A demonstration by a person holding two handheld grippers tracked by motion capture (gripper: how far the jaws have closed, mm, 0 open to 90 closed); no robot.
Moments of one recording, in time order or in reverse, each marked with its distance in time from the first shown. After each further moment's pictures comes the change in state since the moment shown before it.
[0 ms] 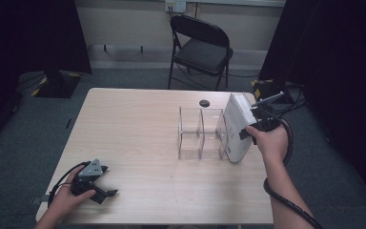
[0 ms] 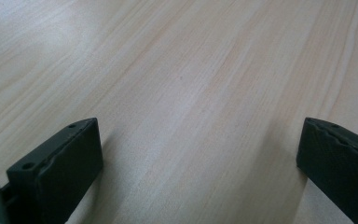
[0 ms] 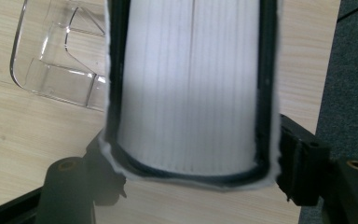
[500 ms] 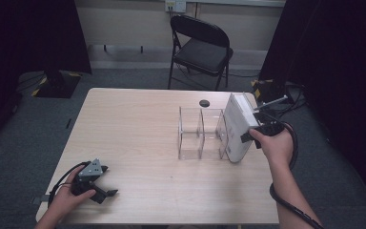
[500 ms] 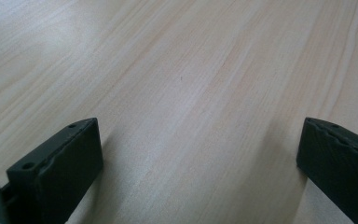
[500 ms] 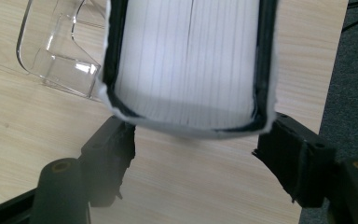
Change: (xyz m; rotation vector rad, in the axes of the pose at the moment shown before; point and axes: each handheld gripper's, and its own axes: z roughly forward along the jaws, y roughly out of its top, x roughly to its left) left arm 0.000 0.000 0.000 -0.001 0.001 0.001; right arm -0.004 -0.012 -0.002 -0.021 0.029 -0.034
